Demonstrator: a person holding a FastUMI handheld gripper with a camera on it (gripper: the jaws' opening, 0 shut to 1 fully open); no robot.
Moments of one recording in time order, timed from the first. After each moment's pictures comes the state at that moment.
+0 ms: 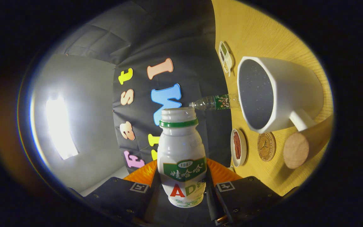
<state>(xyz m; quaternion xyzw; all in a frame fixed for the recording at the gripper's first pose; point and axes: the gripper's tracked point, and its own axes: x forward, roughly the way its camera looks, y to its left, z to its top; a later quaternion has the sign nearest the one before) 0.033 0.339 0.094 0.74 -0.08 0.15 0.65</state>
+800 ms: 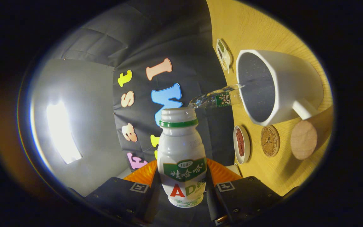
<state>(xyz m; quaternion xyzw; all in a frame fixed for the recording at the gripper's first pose) 0.032 0.345 0.099 0.75 -0.08 0.16 0.64</state>
